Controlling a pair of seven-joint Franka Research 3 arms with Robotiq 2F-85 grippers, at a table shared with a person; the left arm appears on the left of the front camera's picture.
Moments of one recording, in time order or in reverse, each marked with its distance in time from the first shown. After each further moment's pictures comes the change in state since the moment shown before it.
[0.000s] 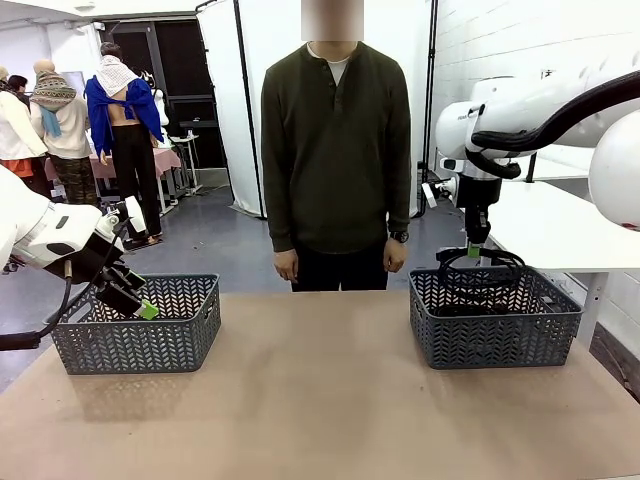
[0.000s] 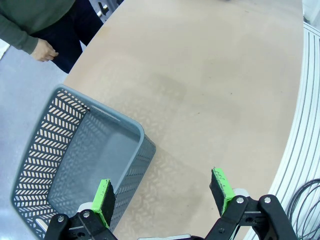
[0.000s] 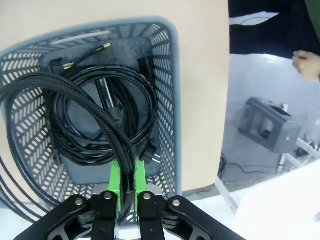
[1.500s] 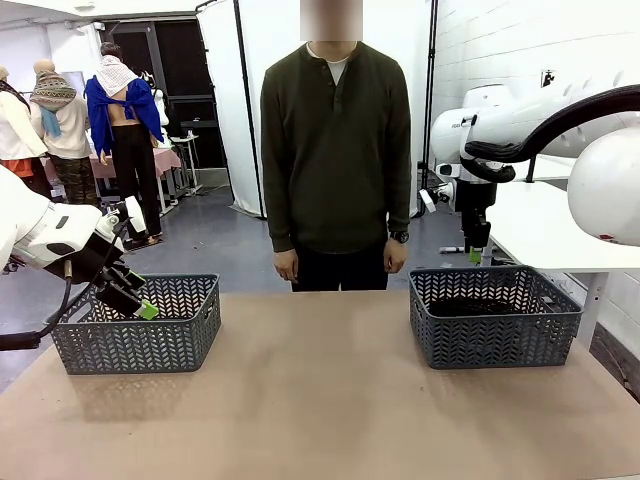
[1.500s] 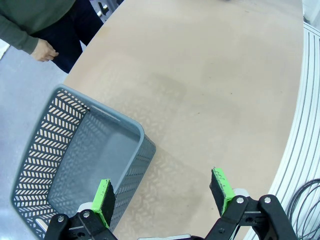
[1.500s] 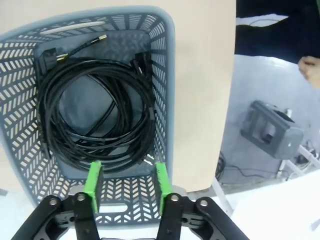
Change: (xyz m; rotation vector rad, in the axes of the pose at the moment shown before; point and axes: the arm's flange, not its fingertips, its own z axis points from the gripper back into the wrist) left arm 0.000 0.000 0.000 0.000 0.000 0.000; right arm 0.003 -0.020 -0.010 0.040 0.035 0.048
